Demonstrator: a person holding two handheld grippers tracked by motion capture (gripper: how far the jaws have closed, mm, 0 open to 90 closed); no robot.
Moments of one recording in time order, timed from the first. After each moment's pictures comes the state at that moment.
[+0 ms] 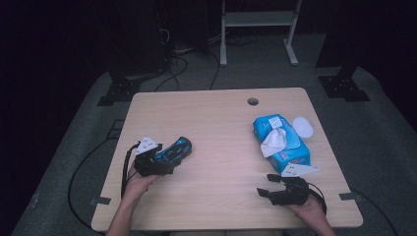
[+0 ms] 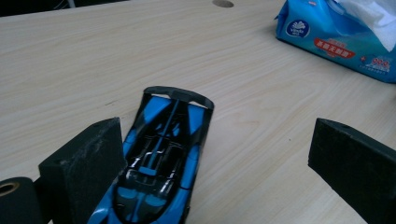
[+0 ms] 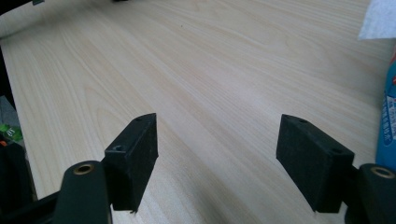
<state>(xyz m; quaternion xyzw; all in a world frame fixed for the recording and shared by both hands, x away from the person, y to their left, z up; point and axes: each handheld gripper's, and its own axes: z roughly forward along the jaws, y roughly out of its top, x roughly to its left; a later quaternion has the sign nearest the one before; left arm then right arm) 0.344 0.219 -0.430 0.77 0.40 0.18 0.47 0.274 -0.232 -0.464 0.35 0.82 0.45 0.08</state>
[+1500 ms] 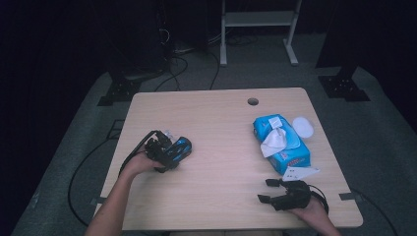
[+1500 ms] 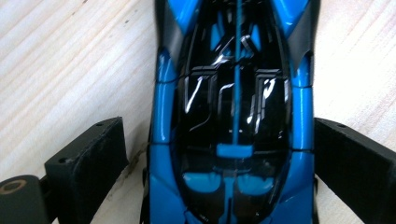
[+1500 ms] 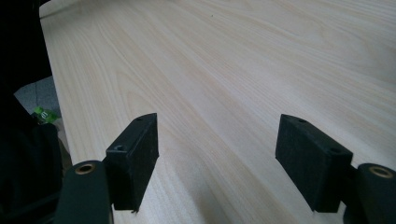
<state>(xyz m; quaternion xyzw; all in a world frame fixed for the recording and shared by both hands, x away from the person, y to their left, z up) 0.423 0.199 -0.454 0.92 0.33 0.10 0.17 0.269 -0.236 -0.466 0.32 0.83 0.46 0.04</state>
